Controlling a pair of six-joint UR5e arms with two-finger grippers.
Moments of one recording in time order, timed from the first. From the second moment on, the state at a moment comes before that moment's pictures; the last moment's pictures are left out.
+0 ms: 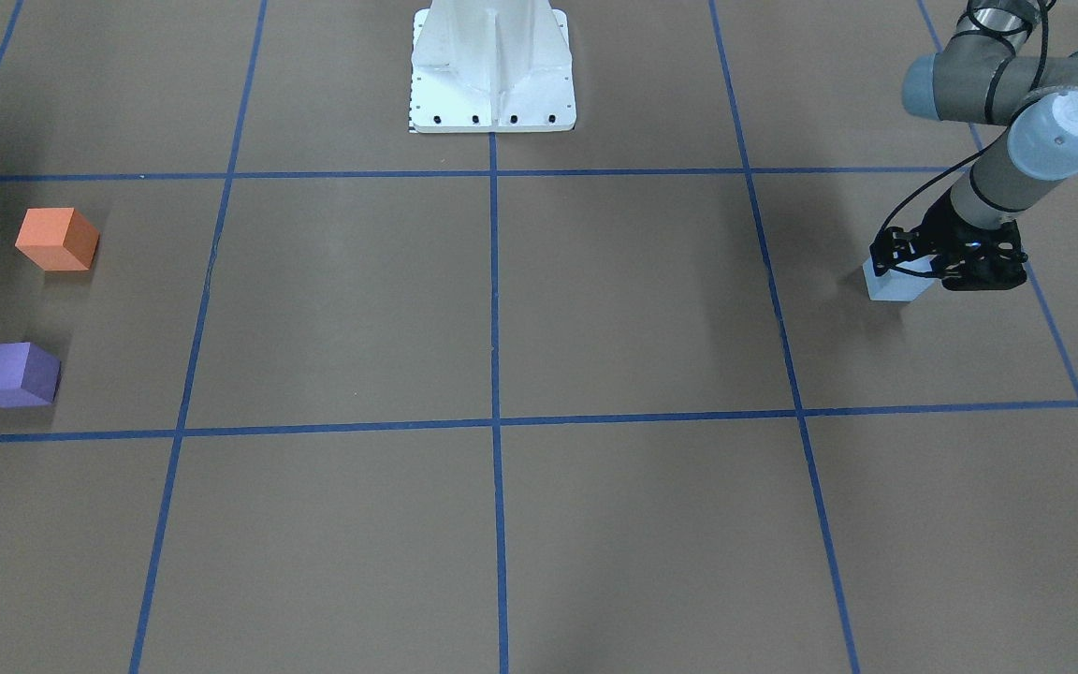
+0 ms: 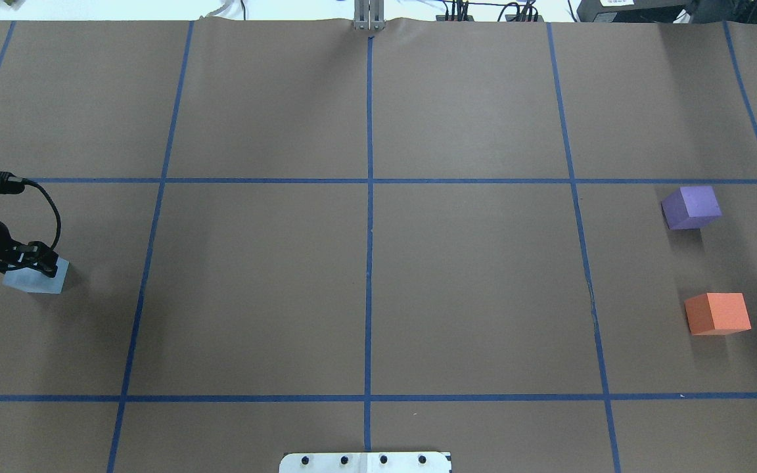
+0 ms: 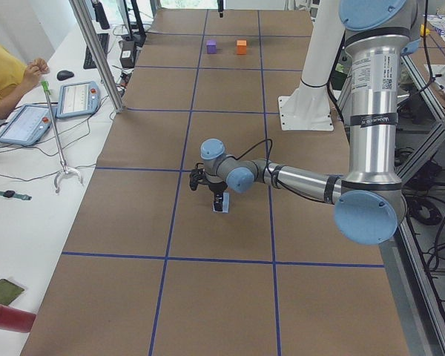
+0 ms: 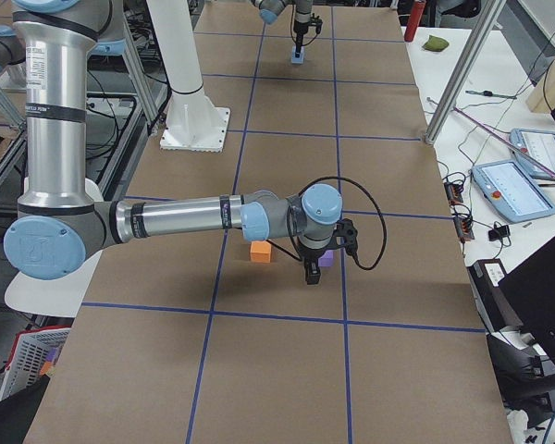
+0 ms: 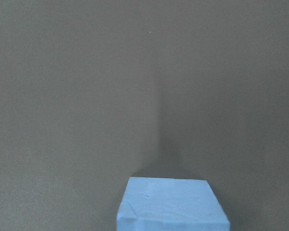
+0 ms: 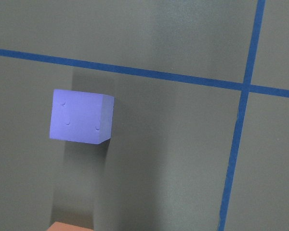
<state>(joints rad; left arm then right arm) -0.89 -1.52 -1.73 -1.93 -2.18 -0.77 1.41 -1.64 1.75 -1.53 2.42 0.07</state>
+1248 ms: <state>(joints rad) -0.57 -2.29 -1.64 -1.73 -2.12 -1.42 1.41 -1.67 1.76 -1.39 2.49 0.08</state>
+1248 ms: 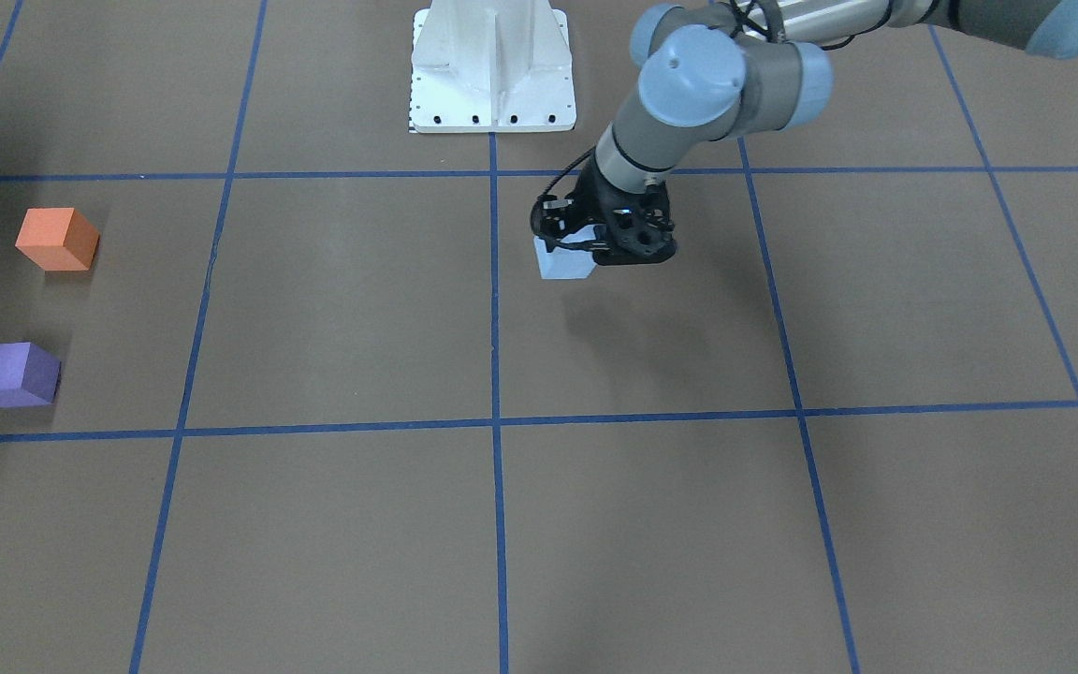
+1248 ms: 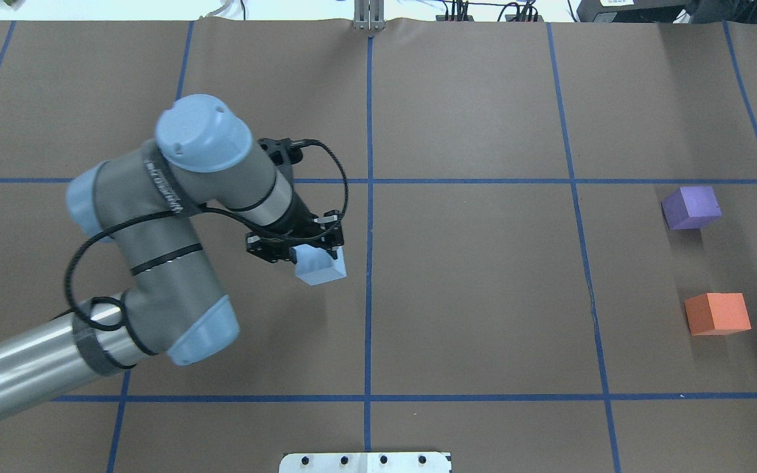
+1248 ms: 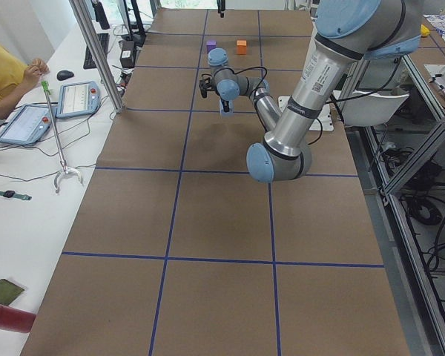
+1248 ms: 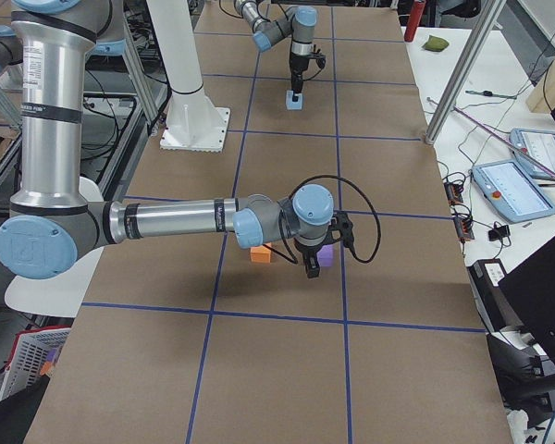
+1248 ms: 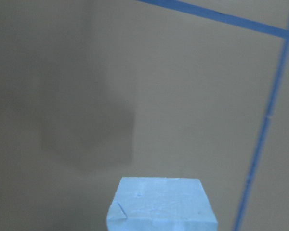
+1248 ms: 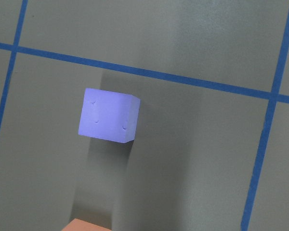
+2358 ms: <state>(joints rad) -0.40 -2.68 -1.20 -1.74 -1.84 -1.44 1.35 -1.63 1.79 -1.36 2.50 0.16</state>
